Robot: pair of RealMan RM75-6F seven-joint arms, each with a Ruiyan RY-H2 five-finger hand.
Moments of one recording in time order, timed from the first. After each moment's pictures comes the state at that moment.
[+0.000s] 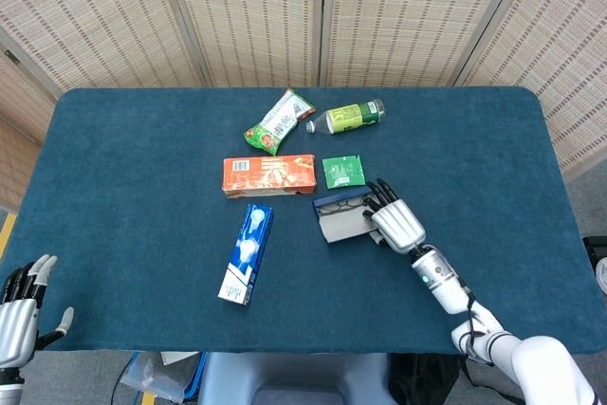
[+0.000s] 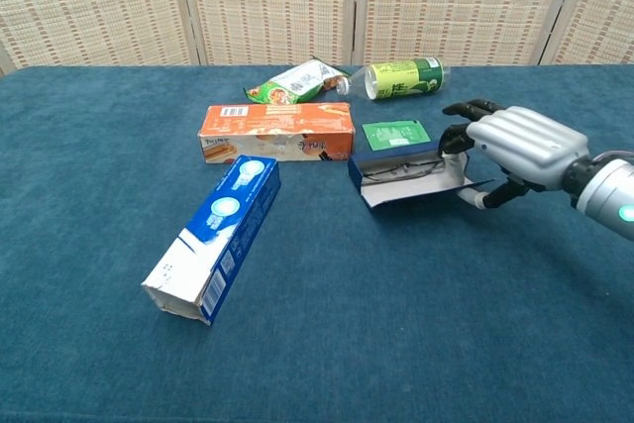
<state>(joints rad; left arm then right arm) 0.01 -1.21 -0.01 -1.57 1.47 1.52 0.02 0.64 -1.85 0.01 -0.65 -1.61 1.19 0.15</state>
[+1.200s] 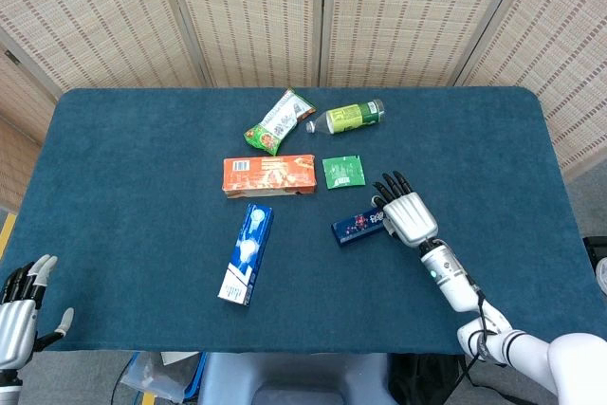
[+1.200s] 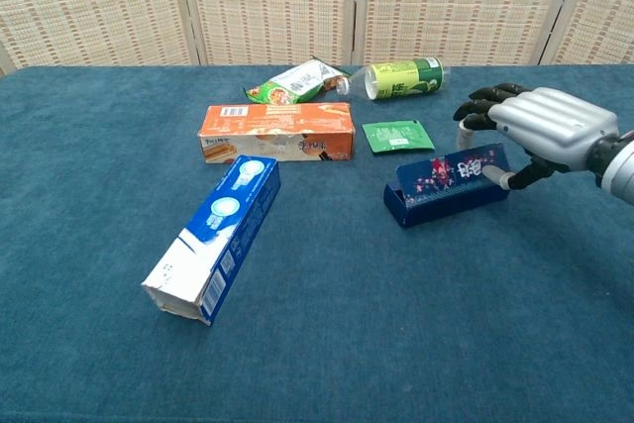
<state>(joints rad) 0.02 -1.20 -0.01 -1.58 1.49 1.53 0.00 0.64 -1.70 0.10 -0.93 -1.49 1.06 -0.13</state>
